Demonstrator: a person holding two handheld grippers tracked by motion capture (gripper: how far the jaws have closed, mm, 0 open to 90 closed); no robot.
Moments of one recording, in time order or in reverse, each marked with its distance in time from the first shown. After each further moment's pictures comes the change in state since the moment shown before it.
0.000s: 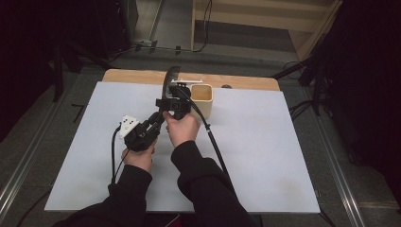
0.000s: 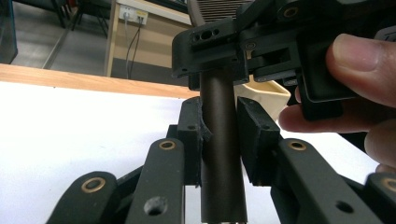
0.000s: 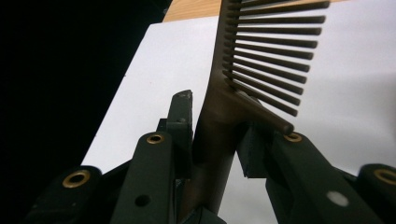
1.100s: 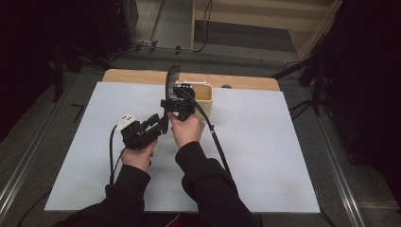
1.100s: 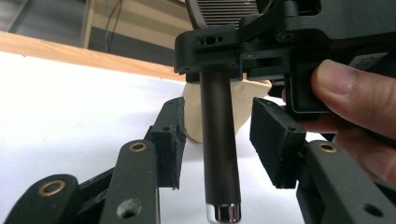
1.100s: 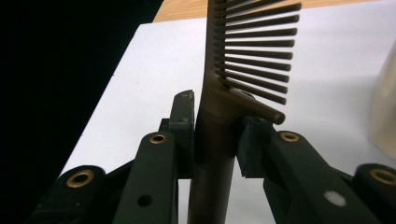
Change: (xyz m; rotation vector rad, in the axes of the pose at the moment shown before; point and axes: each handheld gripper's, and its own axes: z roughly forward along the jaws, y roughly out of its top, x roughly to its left) left arm 0.002 0.011 -0.003 0.118 -0.073 -0.107; right arm -0.012 -0.002 -0.003 -0.010 -0.027 -0.020
